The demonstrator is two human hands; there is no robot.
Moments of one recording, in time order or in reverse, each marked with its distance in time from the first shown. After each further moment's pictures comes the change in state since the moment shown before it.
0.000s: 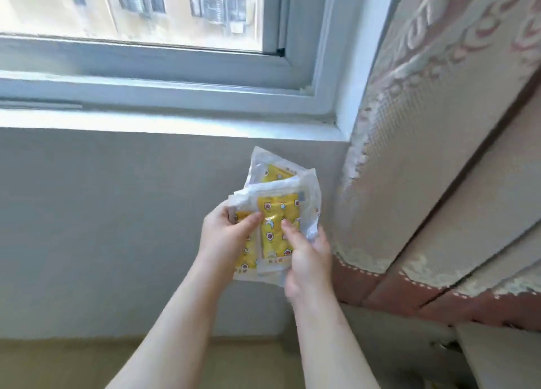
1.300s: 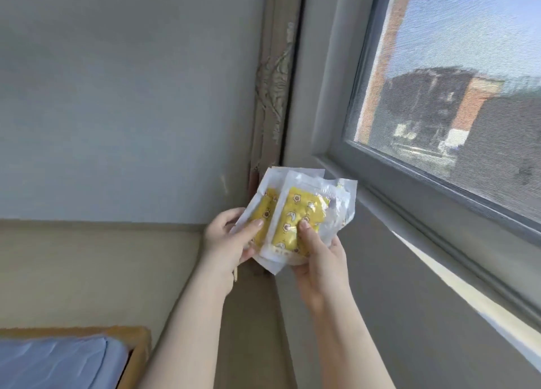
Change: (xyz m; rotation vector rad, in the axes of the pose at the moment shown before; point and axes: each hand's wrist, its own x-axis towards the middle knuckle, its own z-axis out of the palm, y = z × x) left_hand -0.188 0.182 -0.835 -0.280 1.489 0.409; right_hand -0.427 0.449 0.674 -0.126 -1.540 0.775
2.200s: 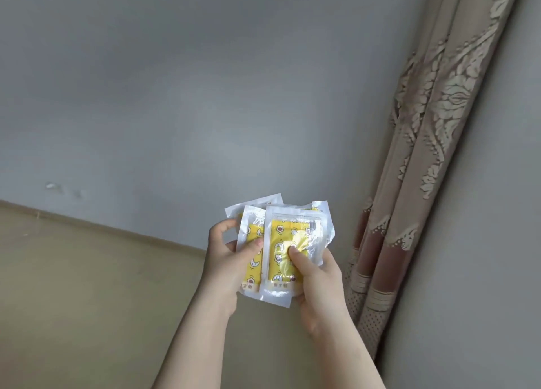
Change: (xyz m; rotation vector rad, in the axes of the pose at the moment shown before) left_hand 0.435 0.049 -0.246 0.086 0.505 0.141; right_hand 0.401 0.284 0.246 -0.212 -0.287 0.360
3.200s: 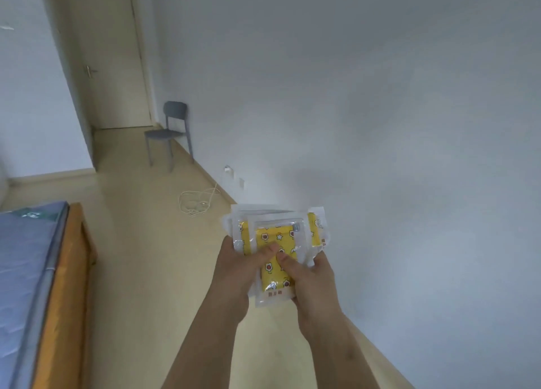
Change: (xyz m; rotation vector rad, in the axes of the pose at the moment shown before) left_hand 0.459 -0.015 -0.170 -0.180 0.478 0.078; right_hand 0.444 0.170 0.309 -0.168 -0.628 0.285
